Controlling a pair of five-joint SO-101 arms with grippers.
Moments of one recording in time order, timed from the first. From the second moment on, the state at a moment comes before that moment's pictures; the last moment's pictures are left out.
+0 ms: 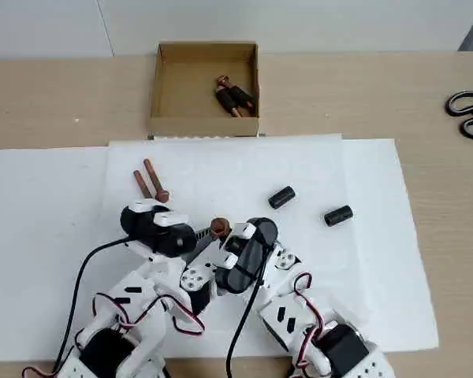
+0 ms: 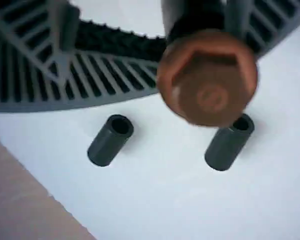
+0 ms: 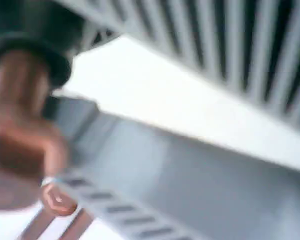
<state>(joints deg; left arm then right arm) 33.4 -103.5 85.5 52.0 20.2 -41.7 -103.1 86.5 46.9 12.2</state>
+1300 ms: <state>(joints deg) -0.4 -103.0 93.2 51.1 8.3 -17.7 -103.2 88.1 46.8 11.4</state>
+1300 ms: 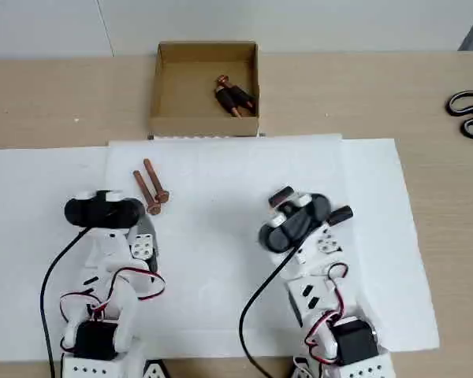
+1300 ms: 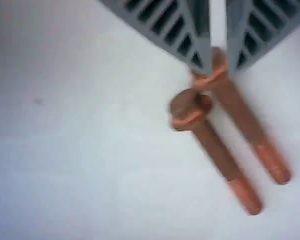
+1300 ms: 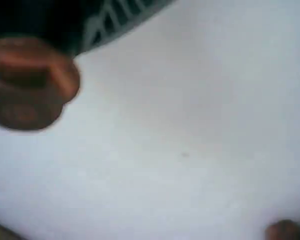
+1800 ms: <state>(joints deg) -2.6 -103.0 96.5 50.4 8.3 -7.9 -102.9 88.2 46.8 -5.8</state>
